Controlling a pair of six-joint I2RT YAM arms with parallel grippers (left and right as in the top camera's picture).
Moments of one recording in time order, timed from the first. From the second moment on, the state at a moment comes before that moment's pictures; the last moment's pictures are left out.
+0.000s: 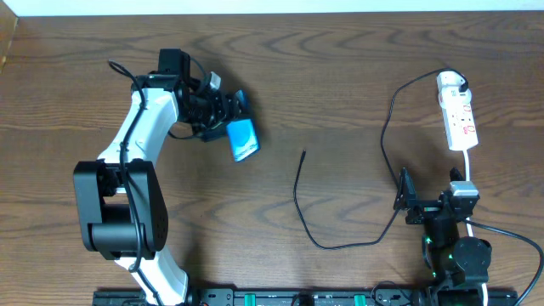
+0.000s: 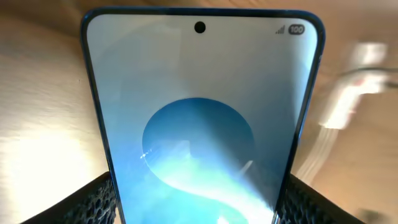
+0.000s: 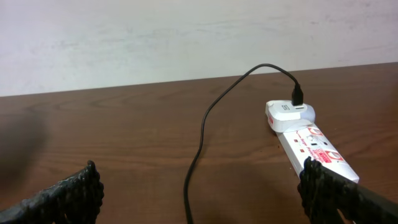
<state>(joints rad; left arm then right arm) -0.02 1.90 1.39 -0.86 0.72 -0.44 0.05 0.01 0.01 -0.07 0.00 0.13</state>
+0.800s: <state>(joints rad) -0.02 1.90 1.39 -0.86 1.43 -1.09 0.05 0.01 0.01 -0.07 0.00 0.13</state>
